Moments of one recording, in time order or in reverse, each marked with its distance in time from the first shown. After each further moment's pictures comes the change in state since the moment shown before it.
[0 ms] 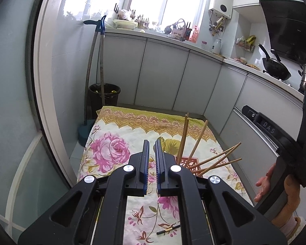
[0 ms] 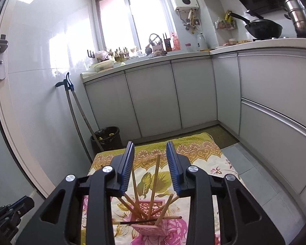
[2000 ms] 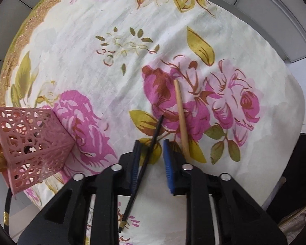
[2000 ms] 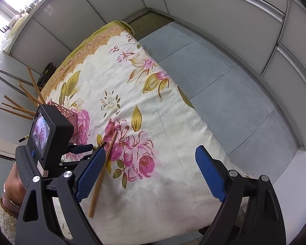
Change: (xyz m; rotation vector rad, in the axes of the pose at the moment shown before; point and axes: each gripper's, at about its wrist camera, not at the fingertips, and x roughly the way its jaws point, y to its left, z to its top) left arm 0.236 -0.204 -0.188 0.963 1.063 -0.280; right arm -0.028 -0.221 -0.113 0.384 0.750 -0.257
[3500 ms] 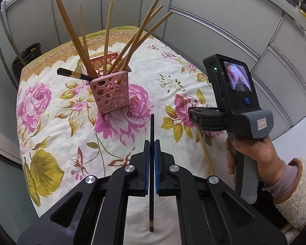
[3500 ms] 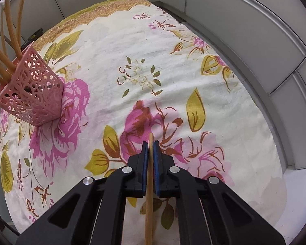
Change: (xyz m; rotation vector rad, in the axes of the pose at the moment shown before) left arm -0.113 0.014 -0.178 -0.436 -0.594 -0.040; right arm 0.113 0.106 -0.037 -0.192 -0.046 -0.224
